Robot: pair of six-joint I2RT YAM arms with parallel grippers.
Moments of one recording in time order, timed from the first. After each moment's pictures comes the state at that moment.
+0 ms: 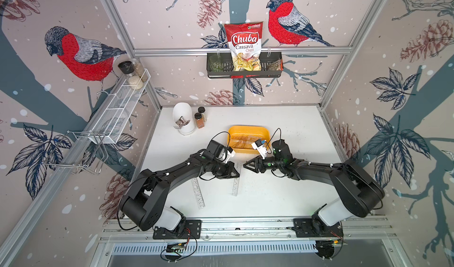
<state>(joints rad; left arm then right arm) -0.57 1.46 0.77 -0.36 0.78 -0.49 0.62 1.54 0.60 0.38 -0.81 0.37</state>
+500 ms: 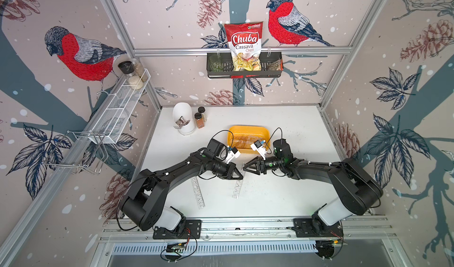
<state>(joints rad) -0.57 1.46 0.79 -0.38 0.94 -0.38 0.62 1.58 0.60 0.47 -1.01 0.39</state>
